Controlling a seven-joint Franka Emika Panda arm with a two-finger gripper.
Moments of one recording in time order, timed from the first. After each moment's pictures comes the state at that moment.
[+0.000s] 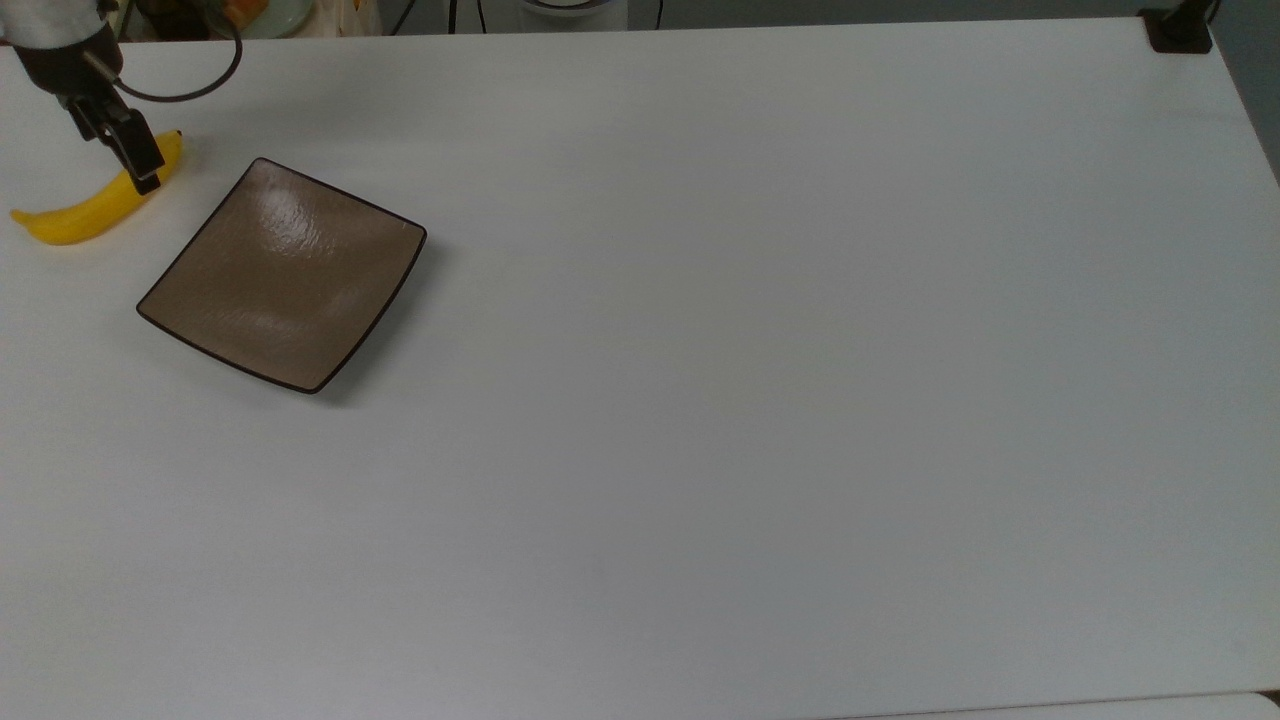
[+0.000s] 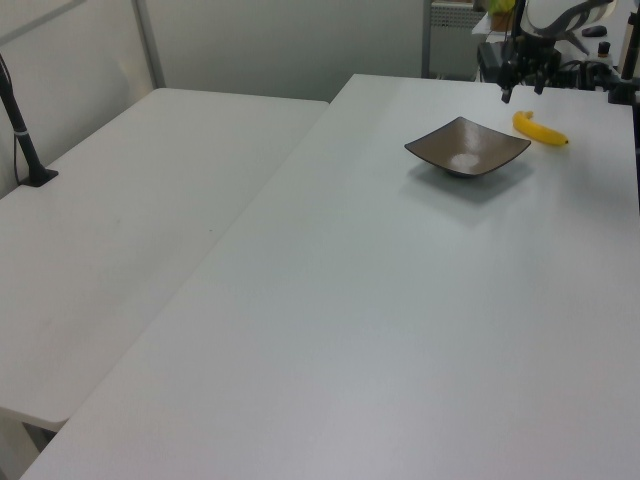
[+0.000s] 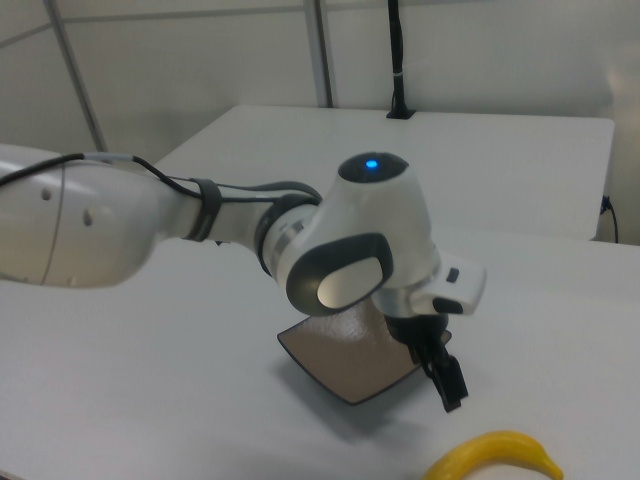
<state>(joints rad) -0.35 0.26 -0.21 -1.86 0.03 2.30 0.09</state>
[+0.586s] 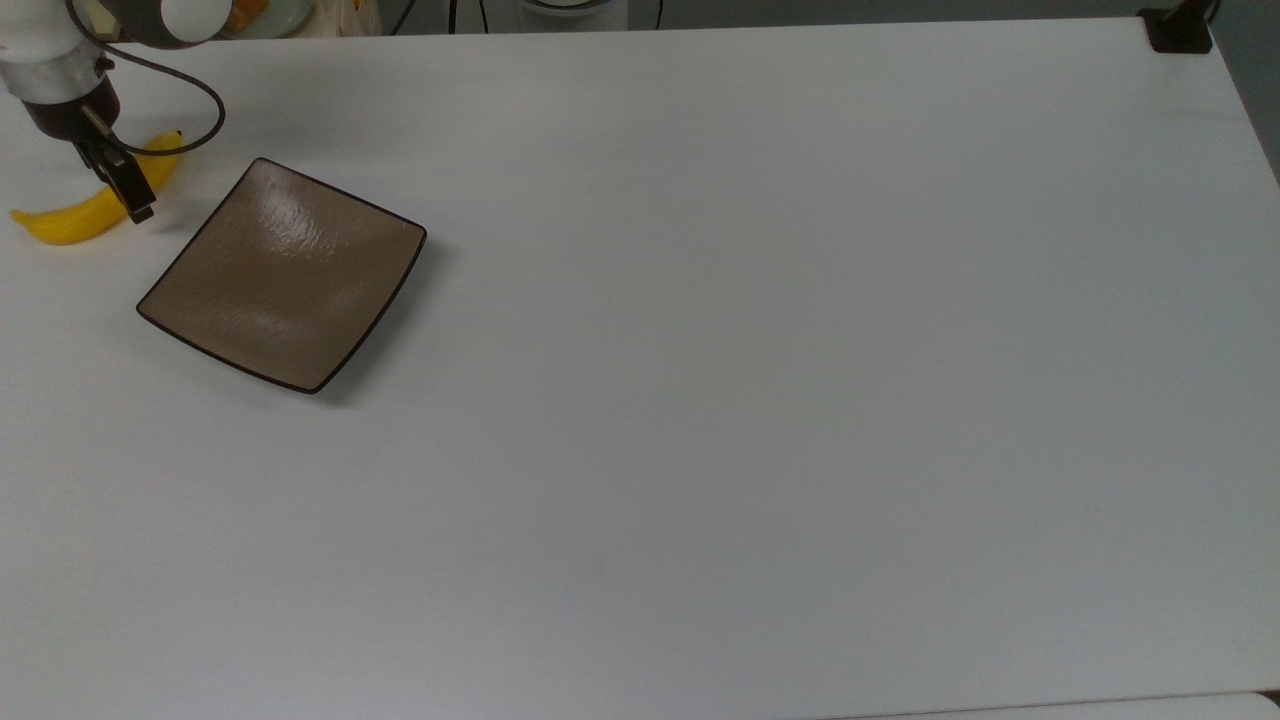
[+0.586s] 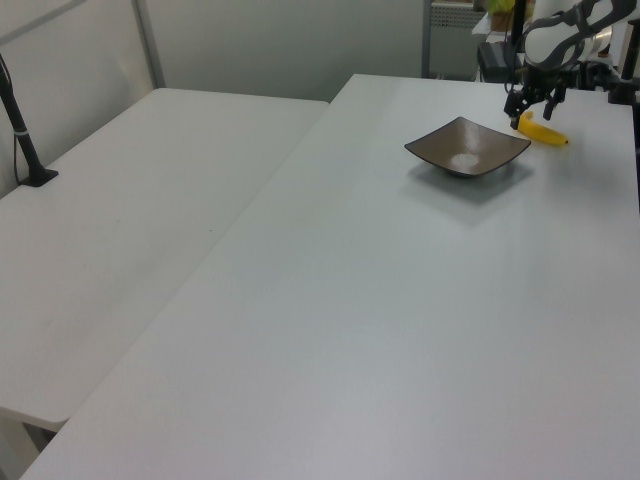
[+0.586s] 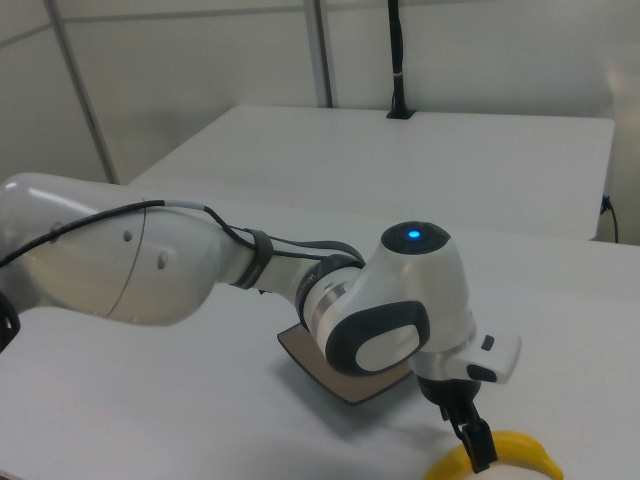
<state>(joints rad) -0.42 0.41 -0.21 -1.84 0.03 2.39 0.09</state>
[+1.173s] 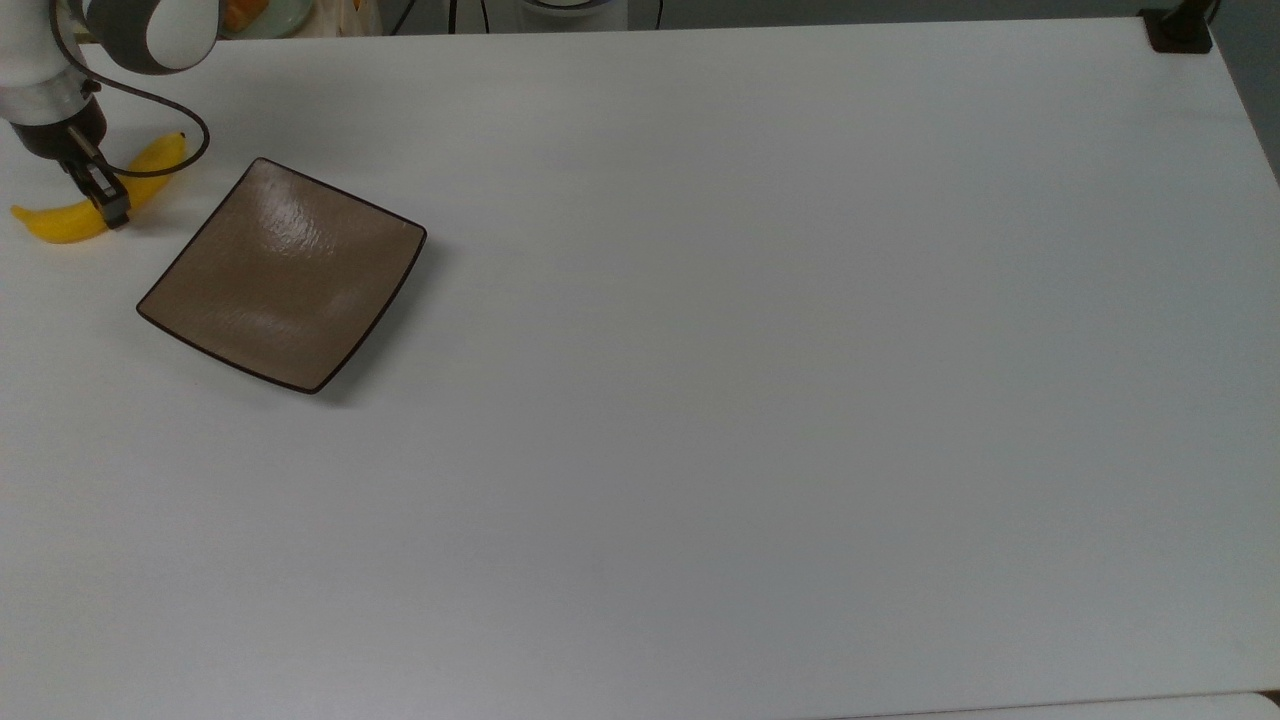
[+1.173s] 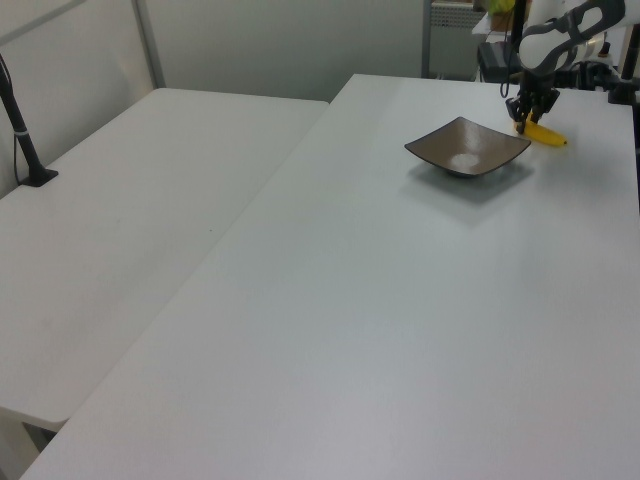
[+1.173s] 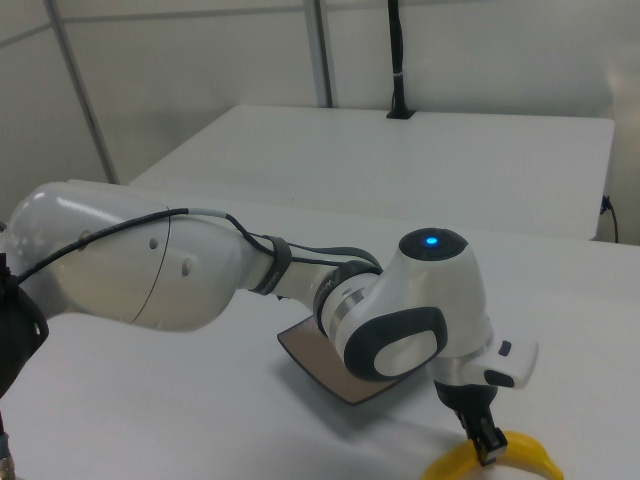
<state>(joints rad) -0.44 0.48 -0.21 -1.76 0.03 2.39 0.09</state>
